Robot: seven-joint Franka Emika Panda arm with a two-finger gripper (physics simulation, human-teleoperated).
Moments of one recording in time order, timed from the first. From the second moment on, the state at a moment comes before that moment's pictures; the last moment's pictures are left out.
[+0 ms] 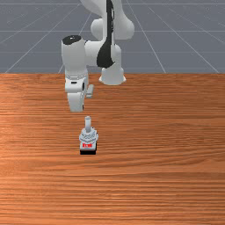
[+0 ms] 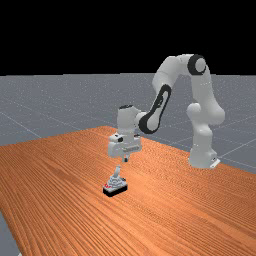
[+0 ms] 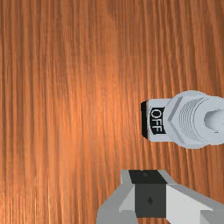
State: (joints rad) arm -0.21 0.27 -0.05 -2.30 0.11 2.62 -1.10
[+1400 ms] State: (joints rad) arm -0.19 0.32 -0.02 -2.22 0.10 2.56 -1.09
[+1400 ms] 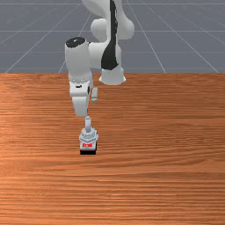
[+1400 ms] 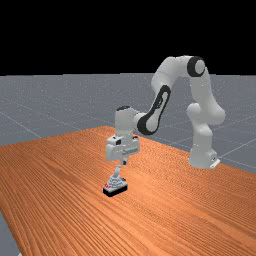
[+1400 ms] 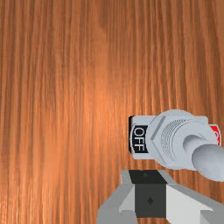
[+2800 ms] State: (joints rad) arm -0.15 0.31 -0.03 -2.24 0.07 2.60 -1.00
